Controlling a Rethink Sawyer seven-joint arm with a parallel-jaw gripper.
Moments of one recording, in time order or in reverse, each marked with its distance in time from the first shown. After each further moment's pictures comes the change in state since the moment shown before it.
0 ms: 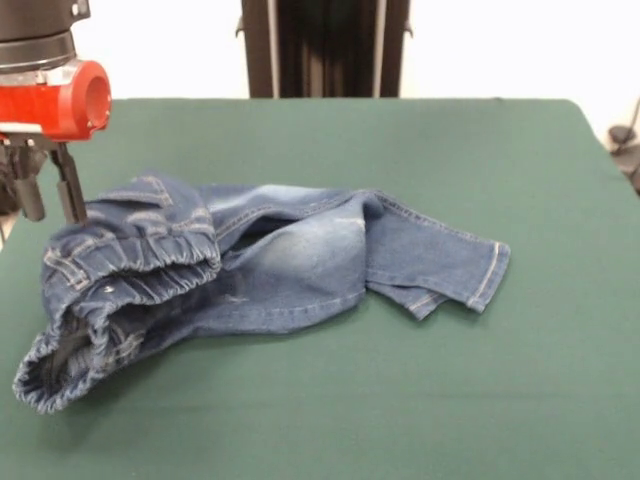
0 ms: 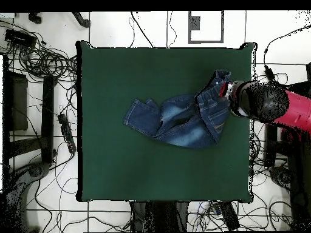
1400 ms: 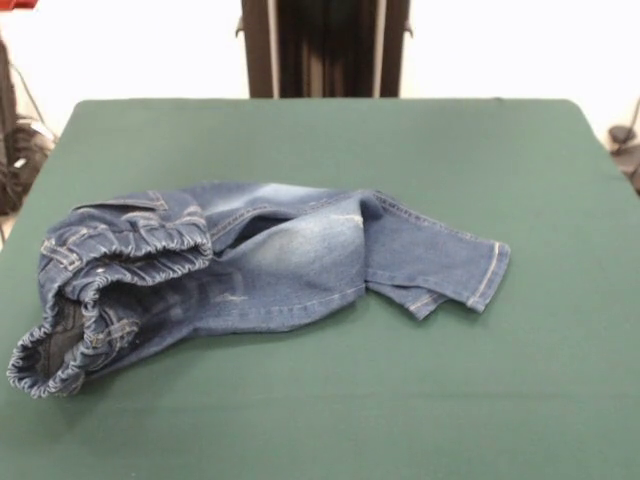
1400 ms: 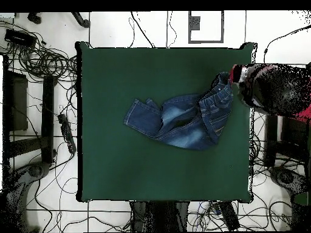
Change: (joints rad) arm 0.038 -0.159 0.030 -0.039 -0.015 0.048 0.000
